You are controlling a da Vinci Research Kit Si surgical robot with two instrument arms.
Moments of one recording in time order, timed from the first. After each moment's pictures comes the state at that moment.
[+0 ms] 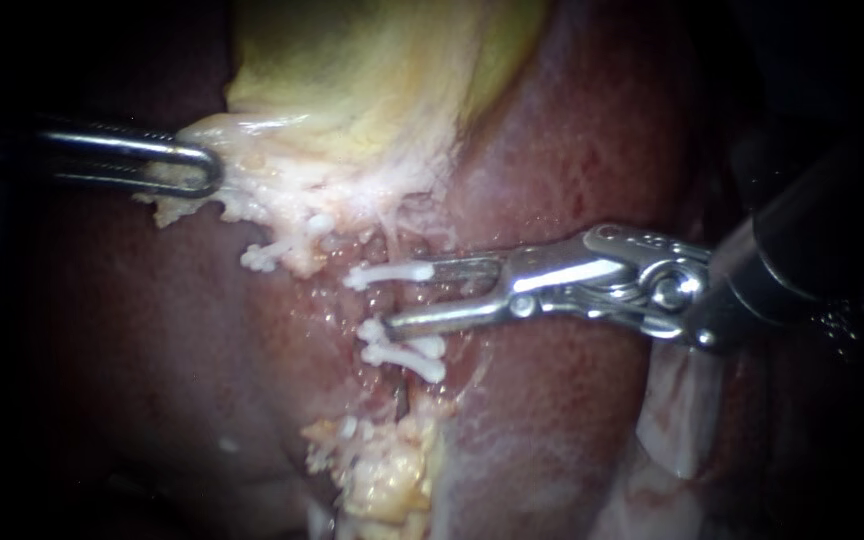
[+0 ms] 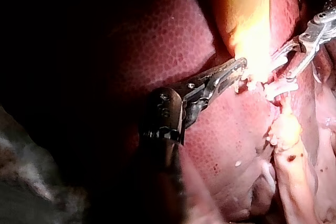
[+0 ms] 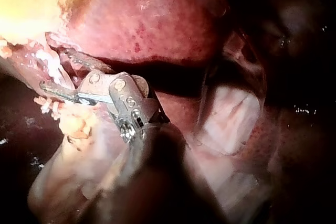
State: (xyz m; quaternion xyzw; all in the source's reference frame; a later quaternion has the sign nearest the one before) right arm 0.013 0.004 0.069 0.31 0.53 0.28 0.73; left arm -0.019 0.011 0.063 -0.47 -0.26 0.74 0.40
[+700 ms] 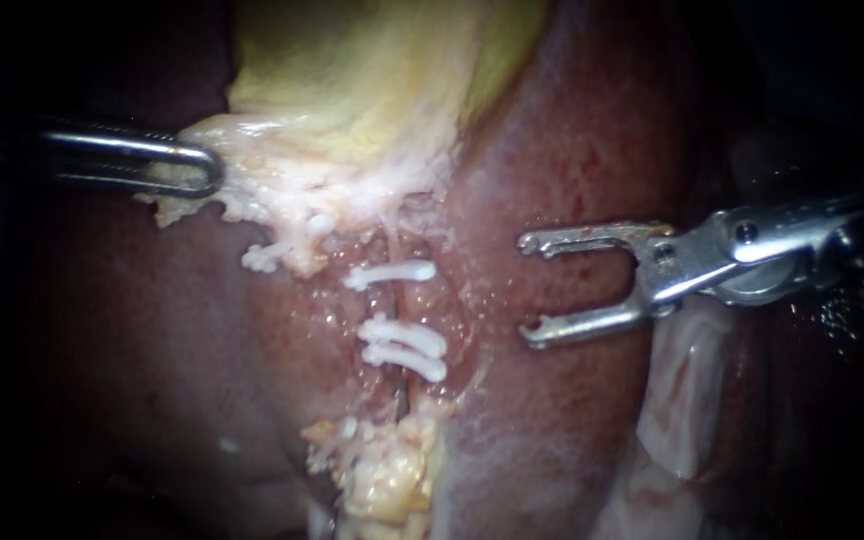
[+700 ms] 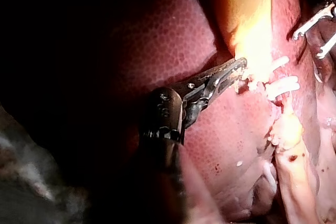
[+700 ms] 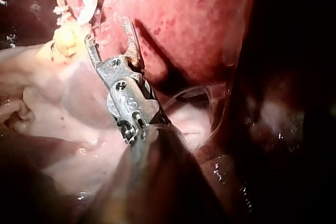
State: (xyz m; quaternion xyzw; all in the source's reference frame) right arm 0.003 0.005 0.063 0.20 0.52 0.05 0.83; left arm -0.019 0.011 0.063 -0.48 -0.26 0.74 0.40
